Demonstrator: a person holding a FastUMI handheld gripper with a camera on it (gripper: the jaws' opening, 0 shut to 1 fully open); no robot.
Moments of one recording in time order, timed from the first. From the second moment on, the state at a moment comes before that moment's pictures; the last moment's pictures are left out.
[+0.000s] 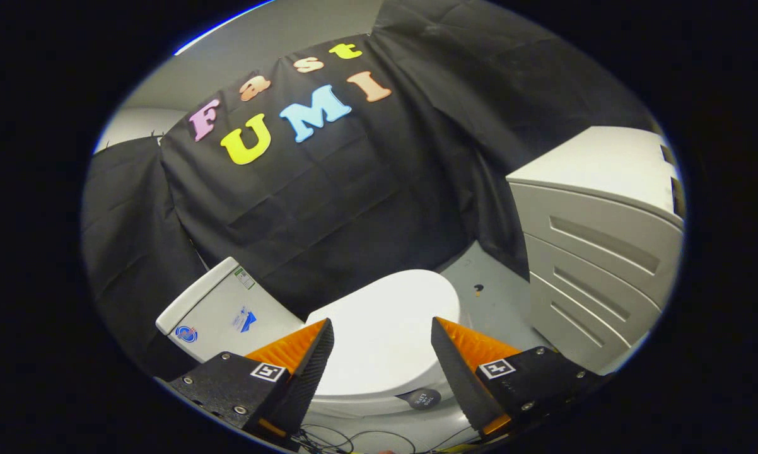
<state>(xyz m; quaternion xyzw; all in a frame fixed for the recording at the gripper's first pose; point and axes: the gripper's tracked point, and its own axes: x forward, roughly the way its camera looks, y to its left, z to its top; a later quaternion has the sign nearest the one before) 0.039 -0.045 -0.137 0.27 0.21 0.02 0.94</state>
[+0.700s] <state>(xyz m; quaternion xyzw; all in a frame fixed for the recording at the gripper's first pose) 0.020 -0.029 -0.261 0.41 0.36 0.03 0.84</state>
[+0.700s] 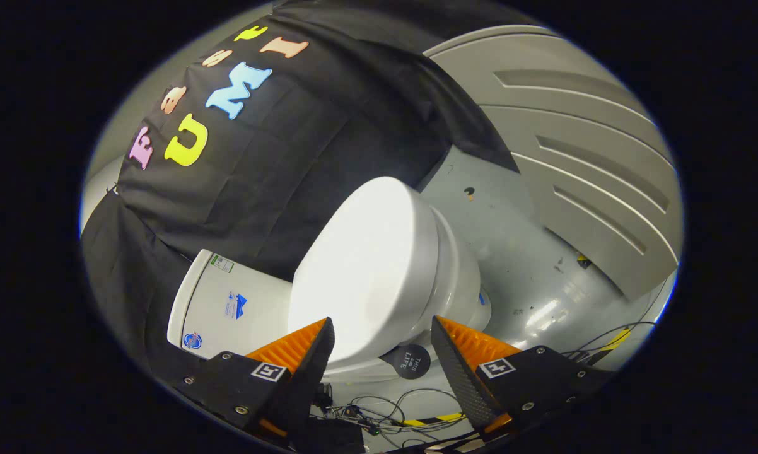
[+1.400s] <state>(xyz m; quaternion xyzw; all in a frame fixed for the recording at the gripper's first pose) -0.003 -0.006 -0.304 0.52 0.42 0.04 0.74</state>
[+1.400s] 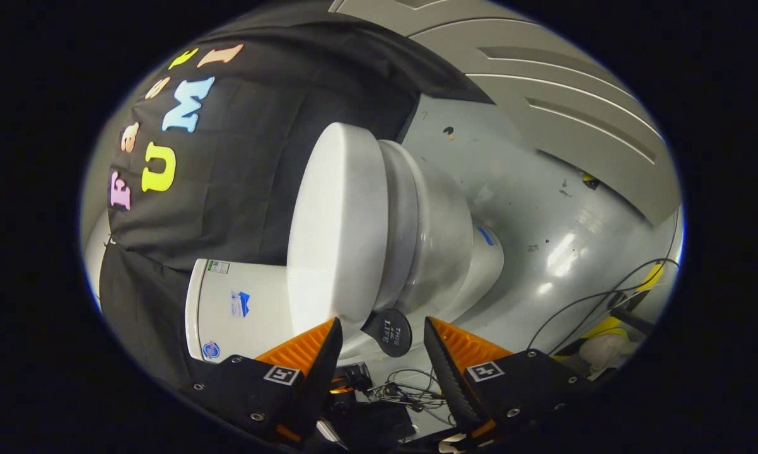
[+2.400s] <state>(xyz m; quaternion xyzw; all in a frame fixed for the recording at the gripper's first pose) -0.006 -0.007 -0.309 0.57 0.40 0.04 0.72</state>
